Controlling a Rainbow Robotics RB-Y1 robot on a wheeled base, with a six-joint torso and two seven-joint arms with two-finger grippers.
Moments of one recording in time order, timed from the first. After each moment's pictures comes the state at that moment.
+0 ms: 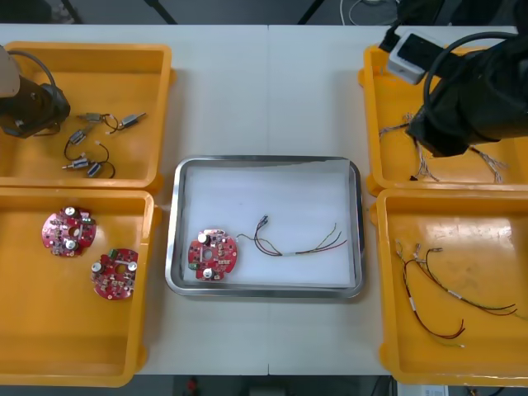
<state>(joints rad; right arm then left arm) -0.65 -0.61 0.04 -2.24 -0.58 1.92 1.92 -0.99 0.73 -0.22 -0.60 0.71 0.91 -1.14</state>
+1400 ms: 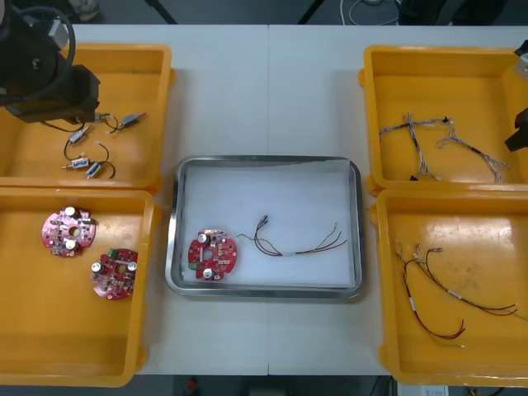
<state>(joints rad) -0.71 -0.66 -0.31 -1.50 -0.48 1.86 2.07 -0.80 0.77 -0.07 -1.65 0.78 1.81 -1.03</state>
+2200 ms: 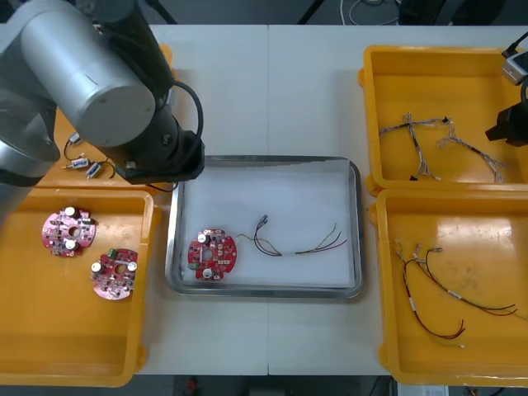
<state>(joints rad) -0.76 -0.66 -0.32 -1.15 -0.57 1.47 2.28 -0.79 0.65 -0.45 -1.92 0.77 1.82 -0.61</state>
